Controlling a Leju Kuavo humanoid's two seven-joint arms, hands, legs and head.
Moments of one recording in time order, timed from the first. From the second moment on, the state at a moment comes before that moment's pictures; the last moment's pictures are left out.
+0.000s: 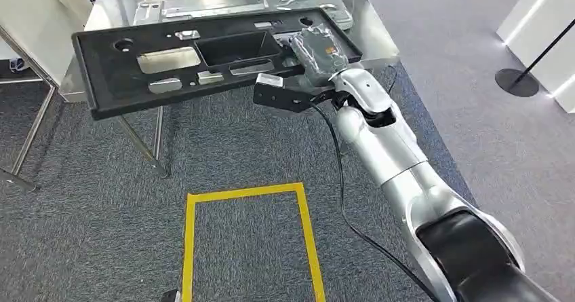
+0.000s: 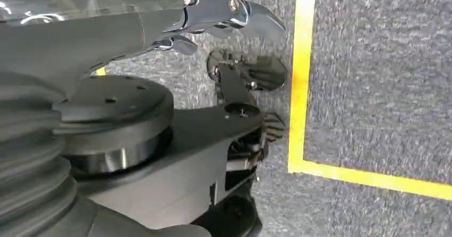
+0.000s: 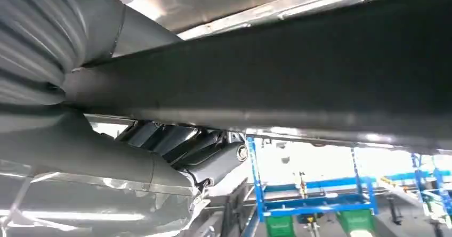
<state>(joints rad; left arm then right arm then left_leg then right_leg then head) -0.14 -0.21 0.97 -0.22 -0.57 0.06 -0.28 -1.04 0.10 0.47 -0.89 1.06 -0.16 -0.33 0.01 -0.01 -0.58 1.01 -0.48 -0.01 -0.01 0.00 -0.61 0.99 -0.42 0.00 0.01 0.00</state>
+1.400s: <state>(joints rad) -0.15 -0.21 0.97 -0.22 -0.57 0.06 -0.28 -1.04 0.10 0.47 -0.88 1.07 -0.16 -0.33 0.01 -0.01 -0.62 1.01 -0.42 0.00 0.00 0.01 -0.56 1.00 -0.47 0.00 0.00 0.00</state>
